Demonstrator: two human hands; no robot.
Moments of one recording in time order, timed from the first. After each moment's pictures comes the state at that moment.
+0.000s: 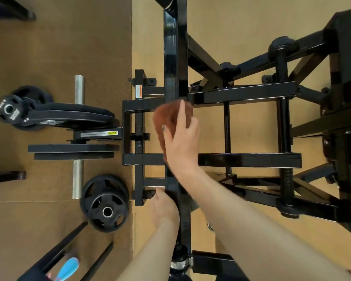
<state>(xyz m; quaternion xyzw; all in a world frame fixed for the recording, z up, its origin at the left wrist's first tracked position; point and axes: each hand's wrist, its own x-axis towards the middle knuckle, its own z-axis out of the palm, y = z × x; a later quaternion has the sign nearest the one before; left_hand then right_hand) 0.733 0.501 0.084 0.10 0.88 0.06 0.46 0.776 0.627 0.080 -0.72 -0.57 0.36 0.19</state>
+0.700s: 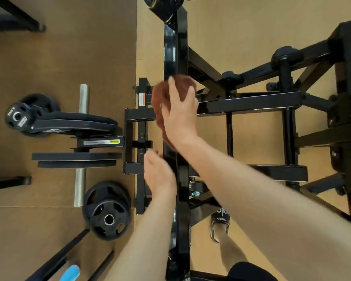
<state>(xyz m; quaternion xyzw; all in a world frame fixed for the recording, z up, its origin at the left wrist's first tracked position) 0.737 0.608 0.090 0.08 0.86 0.29 0.41 0.777 0.720 0.069 -0.68 -0.63 0.33 0.19</state>
